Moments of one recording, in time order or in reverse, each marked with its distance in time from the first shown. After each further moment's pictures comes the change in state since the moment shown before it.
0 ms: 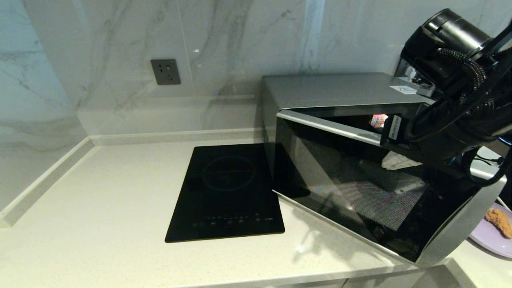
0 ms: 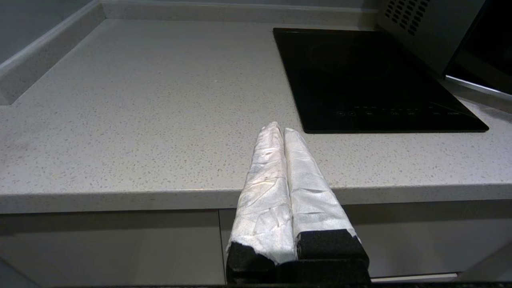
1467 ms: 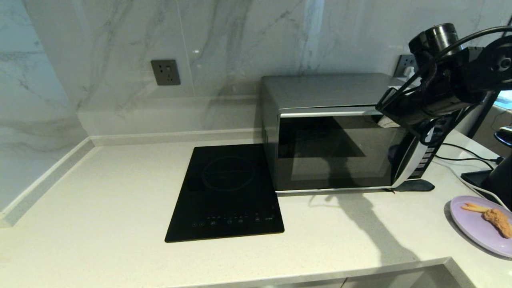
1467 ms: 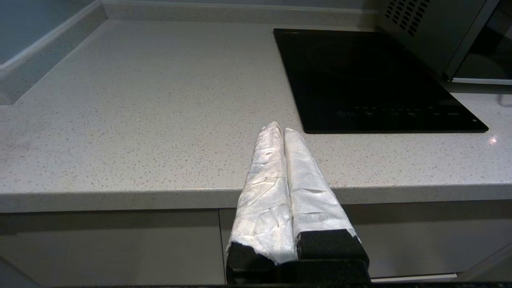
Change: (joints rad) left arm 0.000 0.000 0.000 0.000 0.000 0.000; right arm -0.332 0.178 0.002 -0.545 0.062 -0.122
